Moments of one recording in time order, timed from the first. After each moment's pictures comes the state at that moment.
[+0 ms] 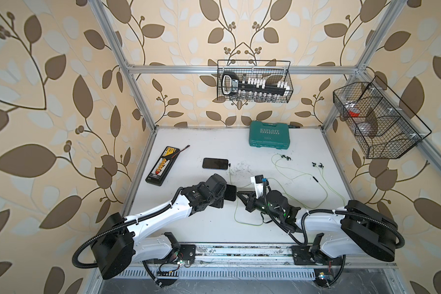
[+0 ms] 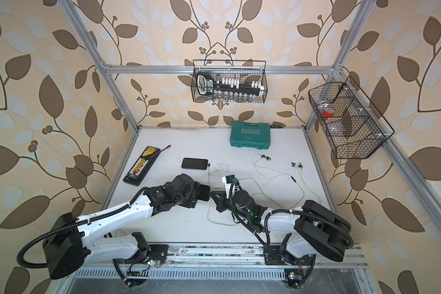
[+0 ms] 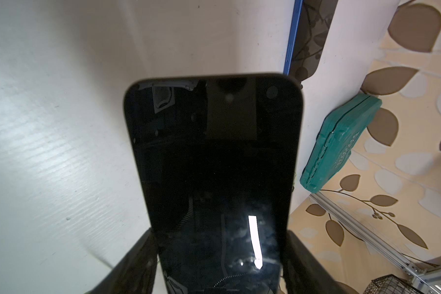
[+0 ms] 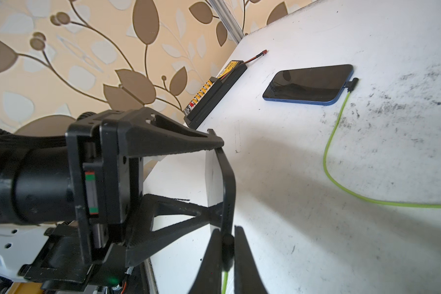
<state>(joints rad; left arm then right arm) -0.81 1.17 0.72 -0.41 -0.15 -2.10 0.93 1.41 0.37 0.78 0.01 0.71</state>
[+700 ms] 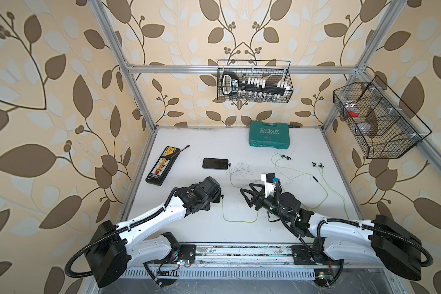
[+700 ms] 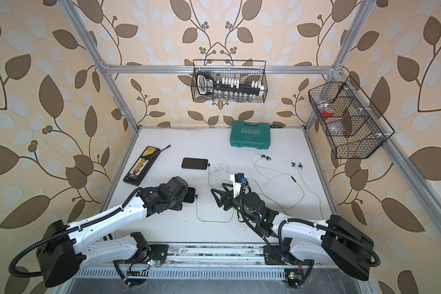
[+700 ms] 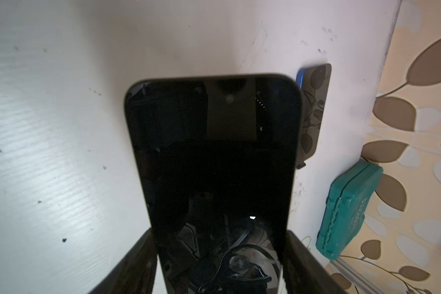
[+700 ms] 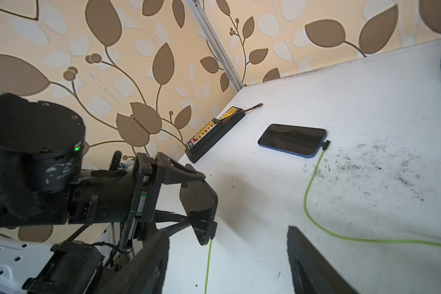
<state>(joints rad) -0.73 1.13 0.70 -0.66 -0.35 -2.10 0.94 1.15 0.32 0.71 0.15 0.59</state>
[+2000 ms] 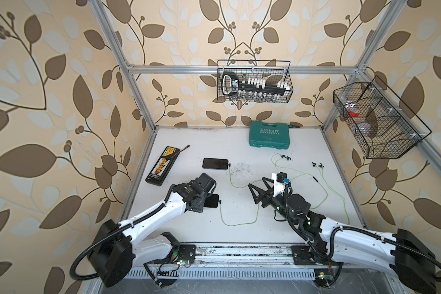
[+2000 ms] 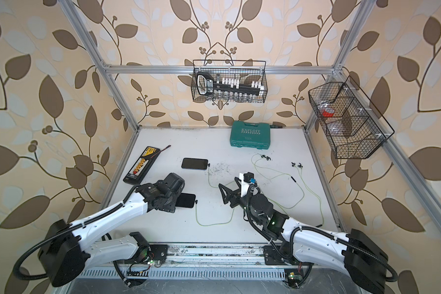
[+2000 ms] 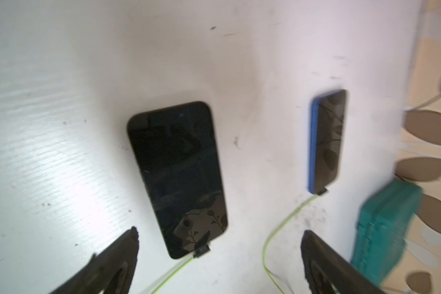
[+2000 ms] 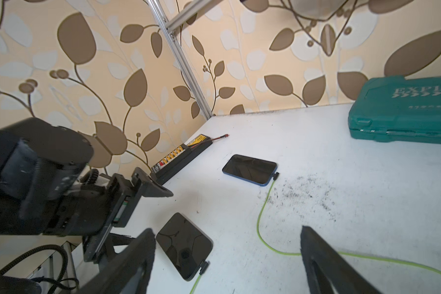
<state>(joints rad) -0.64 1.06 0.75 -0.74 -0.38 -1.86 0.94 0.91 0.32 0.54 0.37 0.44</state>
